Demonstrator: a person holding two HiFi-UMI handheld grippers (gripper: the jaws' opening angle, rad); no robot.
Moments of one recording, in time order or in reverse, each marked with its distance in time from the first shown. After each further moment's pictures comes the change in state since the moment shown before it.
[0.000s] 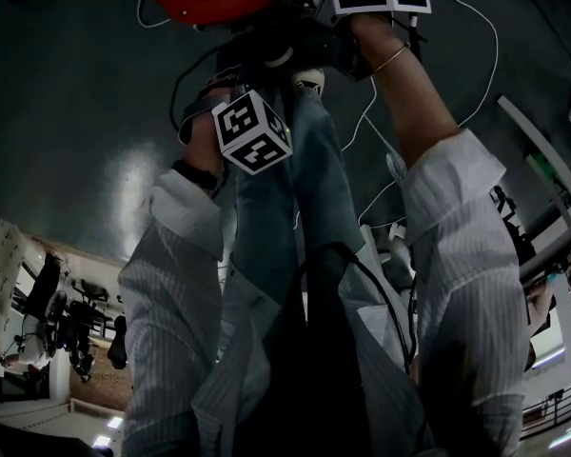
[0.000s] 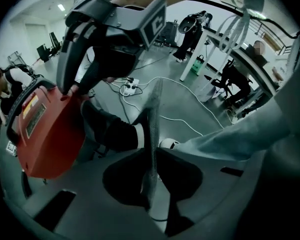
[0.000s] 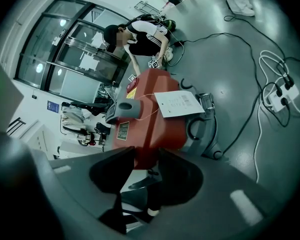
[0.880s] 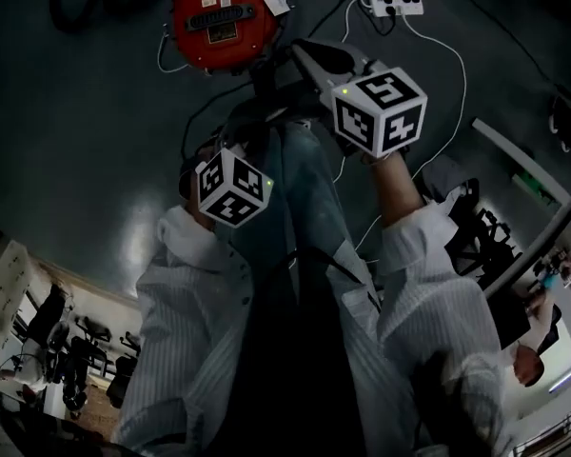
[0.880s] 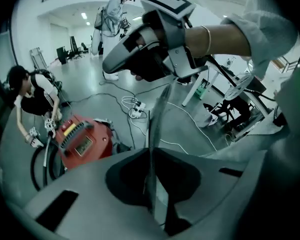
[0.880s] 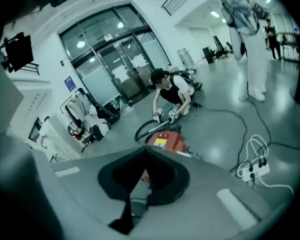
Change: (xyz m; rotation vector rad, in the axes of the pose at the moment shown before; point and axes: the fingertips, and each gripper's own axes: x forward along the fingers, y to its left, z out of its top) left arm -0.168 -0.023 0.068 -0.142 -0.168 0.024; right arm -0.162 0.119 0.025 -0.420 -0.336 -0.155
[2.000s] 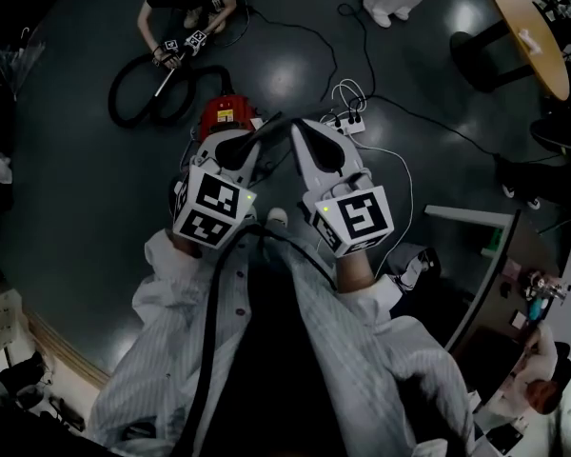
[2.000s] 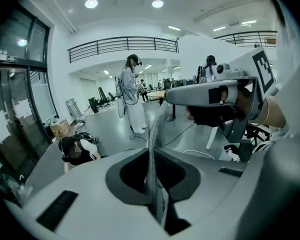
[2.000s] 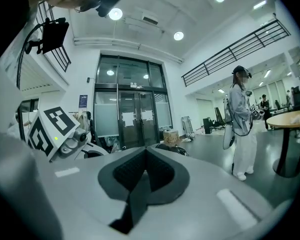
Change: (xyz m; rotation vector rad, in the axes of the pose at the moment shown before) left arm -0.347 -0.055 0.249 0.054 -0.462 0.377; right arm -0.336 0.220 0.202 -0.383 -0.623 -0.156
